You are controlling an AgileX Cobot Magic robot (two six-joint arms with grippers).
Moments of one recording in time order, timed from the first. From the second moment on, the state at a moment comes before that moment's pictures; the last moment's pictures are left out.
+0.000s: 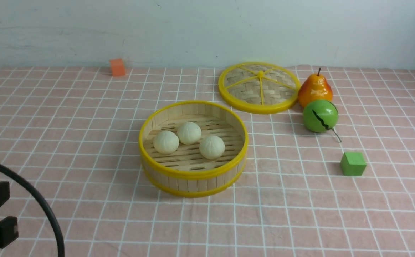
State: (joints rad) right arm -0.04 -0.01 0.02 0.06 0.38 0.01; left arm -0.40 0.61 -0.53 0.42 0.53 -0.52
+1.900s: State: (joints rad) right arm -0.05 -0.01 0.02 0.06 0.38 0.00; left arm -0.16 -0.01 0.03 0.03 0.42 -0.20
